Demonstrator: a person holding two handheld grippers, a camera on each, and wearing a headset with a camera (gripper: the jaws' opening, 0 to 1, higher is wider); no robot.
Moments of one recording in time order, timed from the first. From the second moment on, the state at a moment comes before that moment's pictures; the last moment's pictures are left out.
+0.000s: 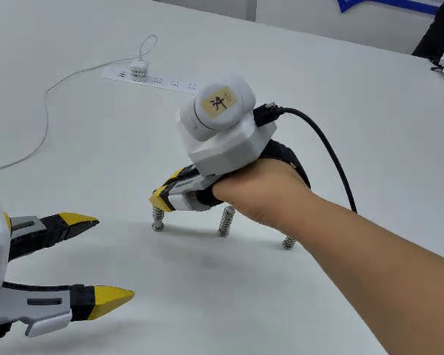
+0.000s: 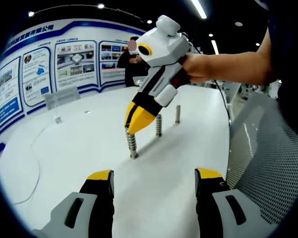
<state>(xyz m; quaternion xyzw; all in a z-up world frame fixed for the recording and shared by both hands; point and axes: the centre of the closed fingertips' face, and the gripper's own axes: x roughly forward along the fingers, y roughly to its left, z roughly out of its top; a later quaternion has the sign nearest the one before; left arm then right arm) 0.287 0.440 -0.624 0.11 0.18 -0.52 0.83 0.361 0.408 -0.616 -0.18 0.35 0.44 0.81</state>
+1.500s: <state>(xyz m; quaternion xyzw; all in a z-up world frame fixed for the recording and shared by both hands) 0.294 0.433 -0.616 0.11 0.17 -0.52 0.83 0.337 0.388 -0.608 -0.18 0.32 0.43 0.83</state>
